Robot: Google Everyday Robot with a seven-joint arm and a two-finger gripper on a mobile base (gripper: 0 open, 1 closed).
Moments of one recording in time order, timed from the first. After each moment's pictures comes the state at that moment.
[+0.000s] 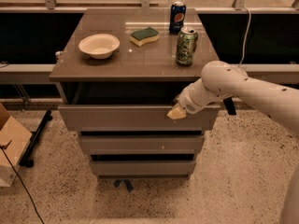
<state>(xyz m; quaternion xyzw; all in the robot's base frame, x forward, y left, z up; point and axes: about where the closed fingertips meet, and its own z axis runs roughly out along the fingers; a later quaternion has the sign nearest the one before) 0.658 -0.106 0.665 -0.55 0.79 0.10 0.27</state>
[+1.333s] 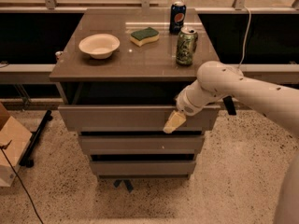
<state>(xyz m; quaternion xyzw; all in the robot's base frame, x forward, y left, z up) 0.650 -0.107 0.657 -0.56 0.78 0.09 0.25</state>
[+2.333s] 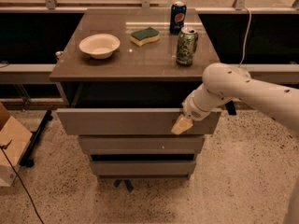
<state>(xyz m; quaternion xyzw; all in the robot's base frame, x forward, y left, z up) 0.616 -0.128 0.647 -0.56 0.80 0.10 0.20</state>
